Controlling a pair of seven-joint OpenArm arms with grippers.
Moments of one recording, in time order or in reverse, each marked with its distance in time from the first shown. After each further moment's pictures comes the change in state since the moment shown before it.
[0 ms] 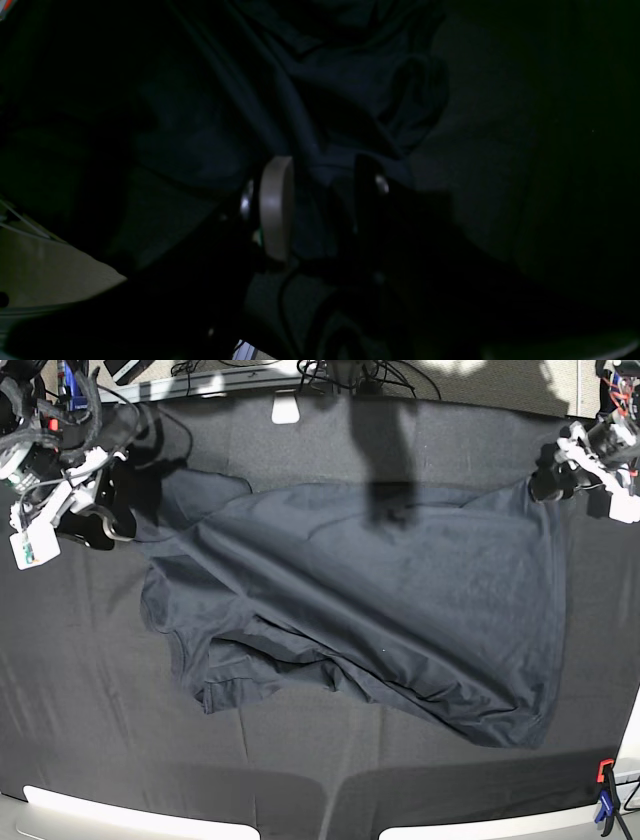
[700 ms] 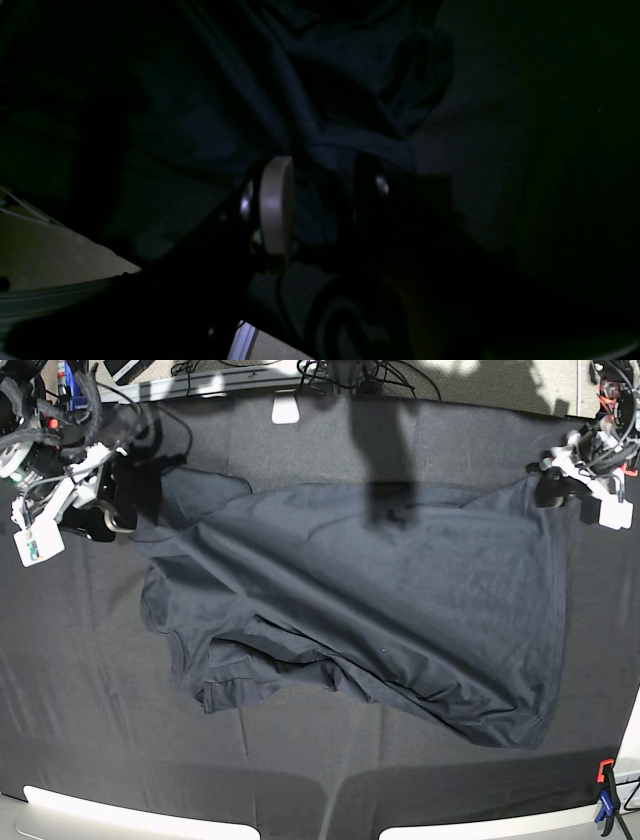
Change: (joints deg) left arm -2.8 3.8 -0.1 0.0 8.4 0.0 -0.9; right arm 0.0 0.0 0.0 0.0 0.0 0.0 -3.7
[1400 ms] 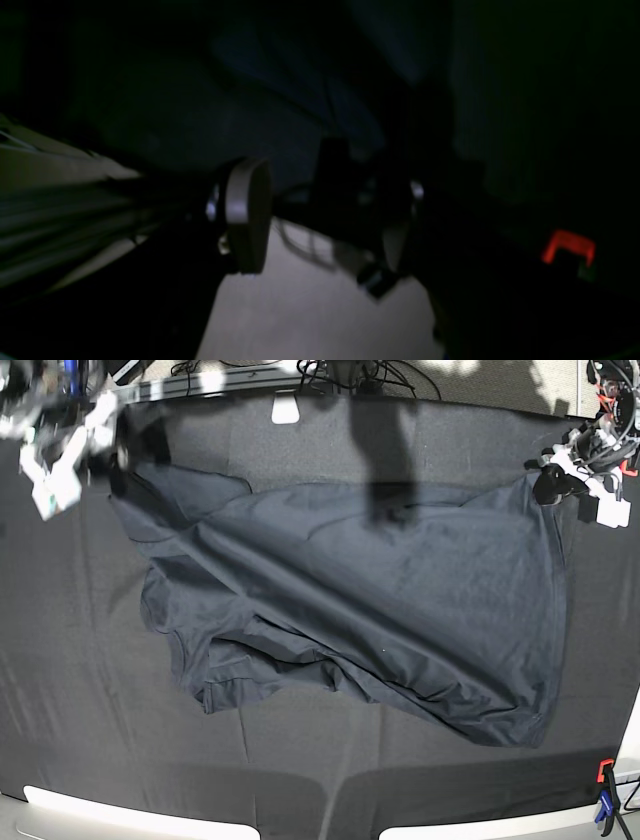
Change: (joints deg) left arm 0.1 0.0 0.0 0.0 -0.4 0.0 -0.2; right arm -13.6 -0.2 0.0 -2.5 -8.5 -0.9 -0.5
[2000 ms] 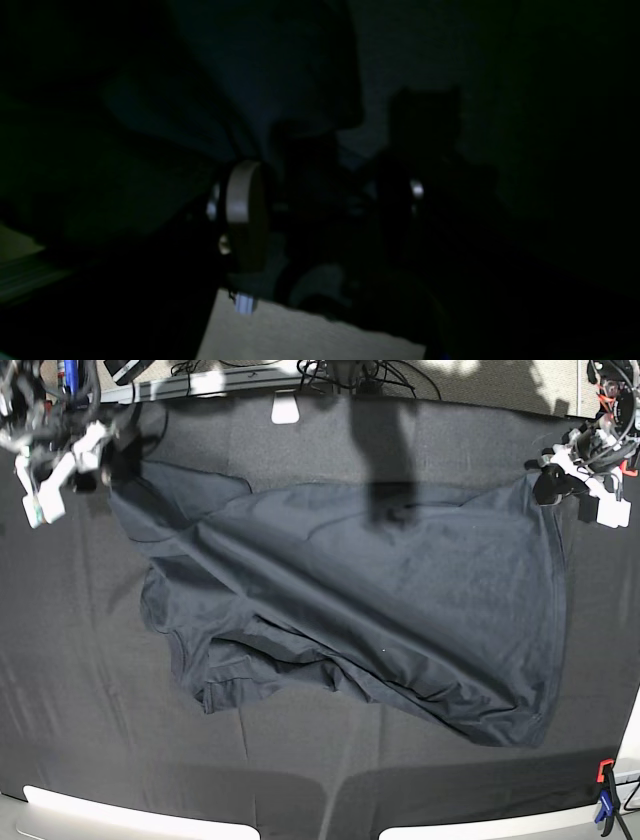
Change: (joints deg) left arm 0.0 0.0 0.0 0.0 0.0 0.0 0.0; right arm 9.7 0.1 -1.9 -12.9 -6.4 1.5 7.6
